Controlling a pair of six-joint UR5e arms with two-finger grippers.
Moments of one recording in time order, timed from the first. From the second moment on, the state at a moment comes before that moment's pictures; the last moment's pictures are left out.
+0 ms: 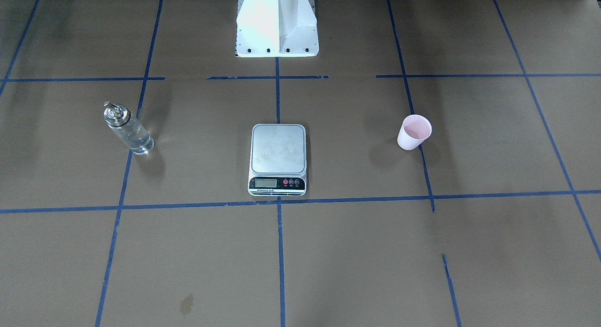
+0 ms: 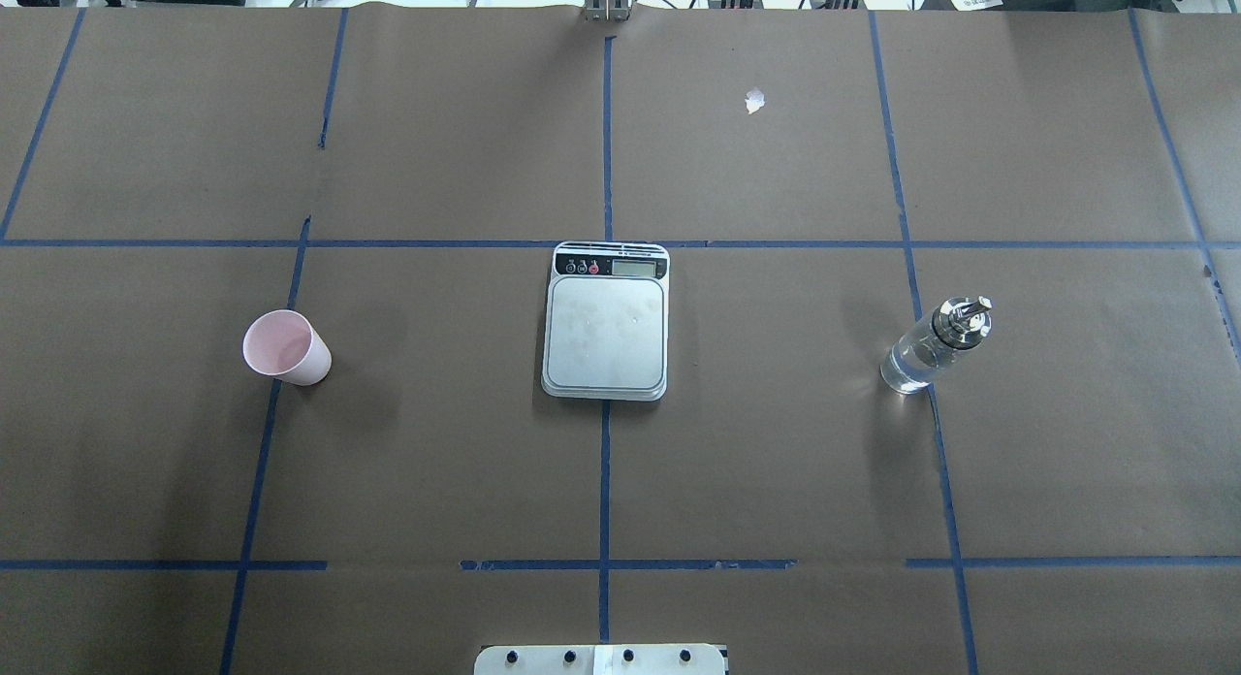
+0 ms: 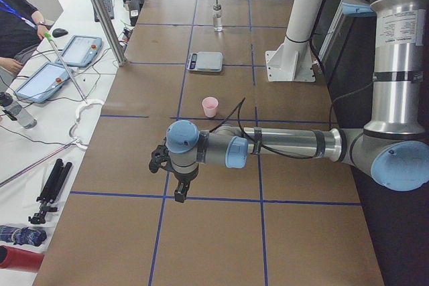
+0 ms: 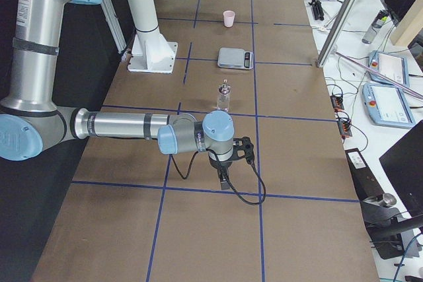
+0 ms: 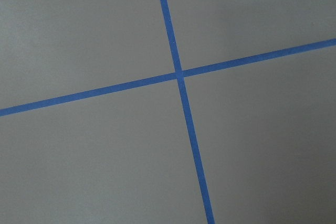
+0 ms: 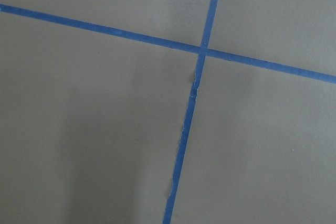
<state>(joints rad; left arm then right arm) -1.55 -1.51 -1.65 -1.67 -2.35 0.12 1.51 -1.77 1.77 -1.40 2.32 -0.04</state>
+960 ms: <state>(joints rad) -1.56 -1.55 -1.66 -2.02 -2.35 0.12 1.51 -1.61 1.80 -1.39 2.37 0.15</state>
